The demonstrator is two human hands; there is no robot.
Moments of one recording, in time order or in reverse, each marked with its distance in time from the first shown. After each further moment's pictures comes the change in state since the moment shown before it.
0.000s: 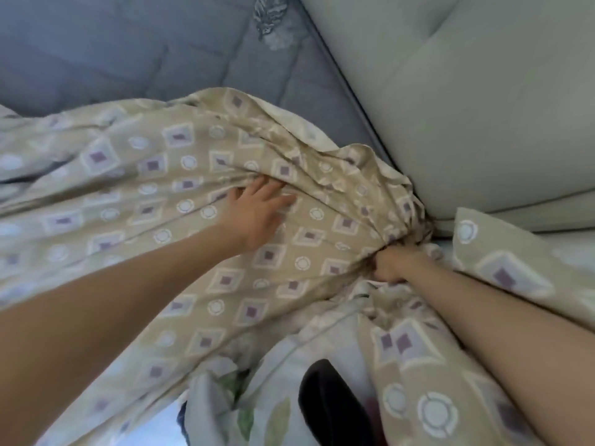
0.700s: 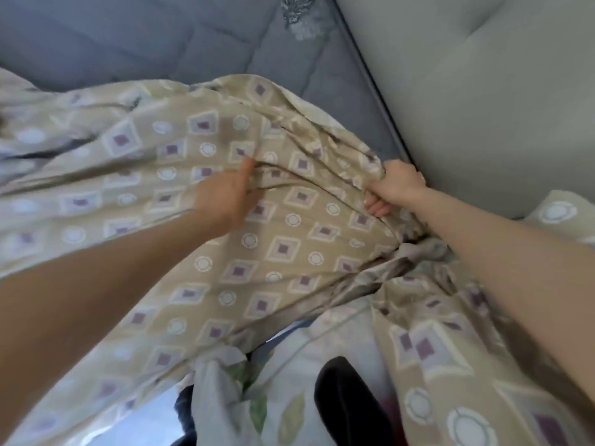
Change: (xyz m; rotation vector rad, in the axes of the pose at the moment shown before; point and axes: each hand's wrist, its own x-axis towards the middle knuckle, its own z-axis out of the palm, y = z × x) left_hand -0.012 -0.046 -0.007 -0.118 0.223 -0.277; right_hand -0.021 -0.015 -0.103 1.112 0.465 -0.011
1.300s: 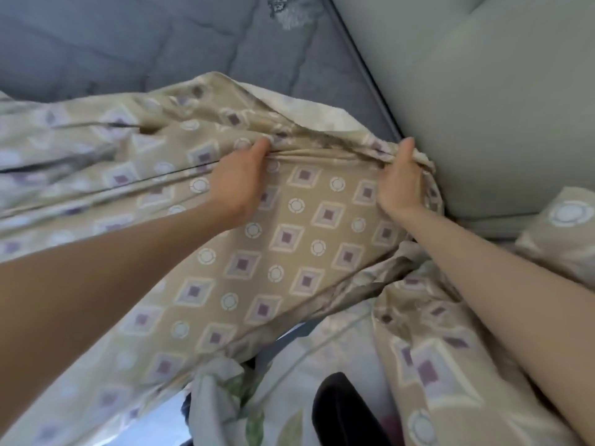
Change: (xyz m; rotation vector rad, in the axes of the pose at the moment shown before) left_hand 0.031 0.030 0.006 -0.082 0.223 0.104; right_hand 0.017 0.027 0.018 -0.108 0.561 -0.274
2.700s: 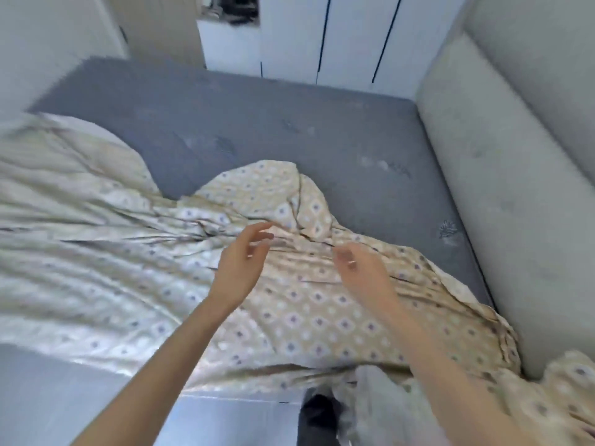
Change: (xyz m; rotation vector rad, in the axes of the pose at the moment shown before) left_hand -0.419 -0.078 -0.424 -0.725 0.593 -0.484; right_hand -0.394 -0.360 -0.162 0.257 -0.426 -0.738
